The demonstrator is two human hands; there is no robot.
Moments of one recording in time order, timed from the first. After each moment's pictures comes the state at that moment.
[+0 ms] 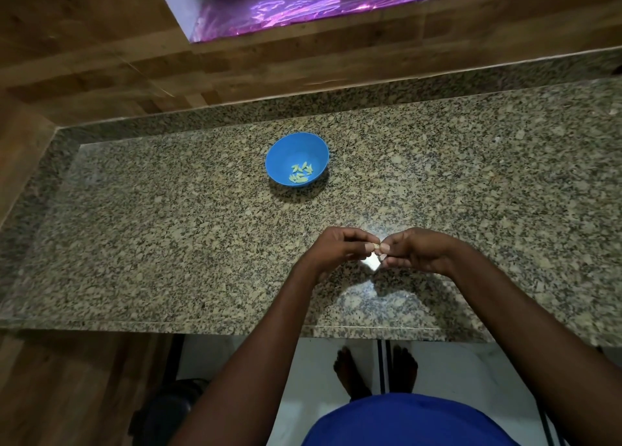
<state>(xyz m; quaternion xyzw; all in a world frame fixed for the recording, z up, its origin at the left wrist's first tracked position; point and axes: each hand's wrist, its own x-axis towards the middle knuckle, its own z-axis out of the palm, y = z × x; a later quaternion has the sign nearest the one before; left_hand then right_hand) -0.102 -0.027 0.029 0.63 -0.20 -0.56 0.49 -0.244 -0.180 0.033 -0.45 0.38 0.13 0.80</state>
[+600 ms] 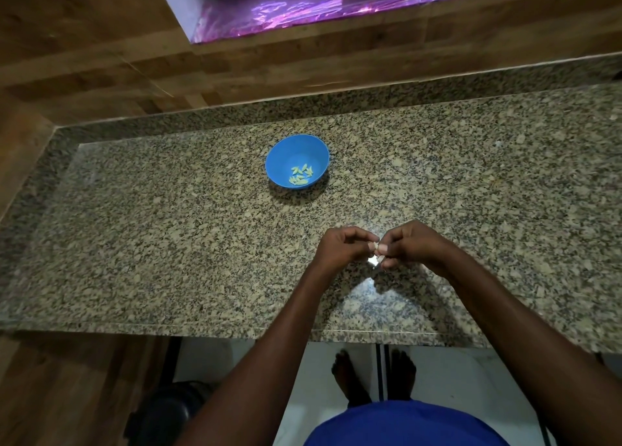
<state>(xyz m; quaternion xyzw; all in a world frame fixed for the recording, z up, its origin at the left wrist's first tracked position) -0.113 -0.033 0.020 0.68 -0.22 -0.46 0.53 -0.239 -0.177 0.042 -0.60 0.37 0.07 0.70</state>
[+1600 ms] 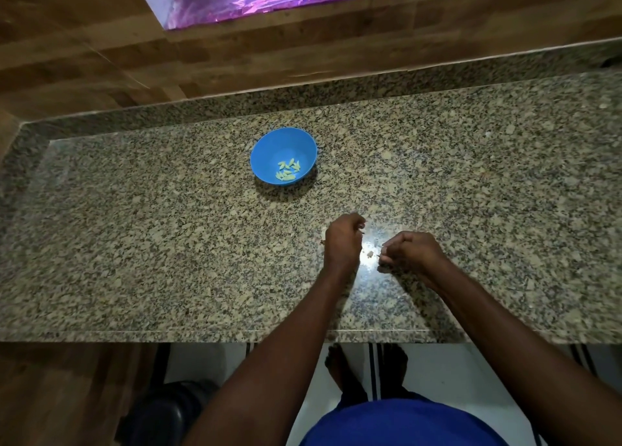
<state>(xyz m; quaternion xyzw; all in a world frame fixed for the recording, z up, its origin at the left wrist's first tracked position) -0.125 -0.078 -0.023 0.86 -0.33 -0.17 0.36 -0.252 -0.167 0.003 -0.47 0.53 -0.06 0.71</state>
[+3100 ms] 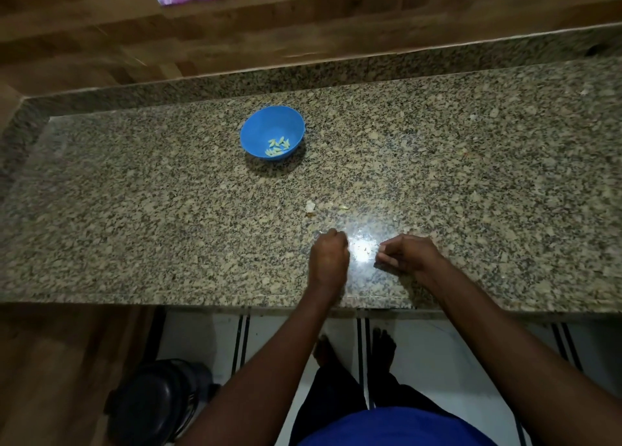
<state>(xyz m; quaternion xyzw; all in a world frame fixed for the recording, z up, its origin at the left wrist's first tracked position) -0.195 -0.016 -0.041 0.89 -0.39 -0.05 0.23 -0.308 -0.145 -0.008 -0.37 0.55 -0.05 0.75</state>
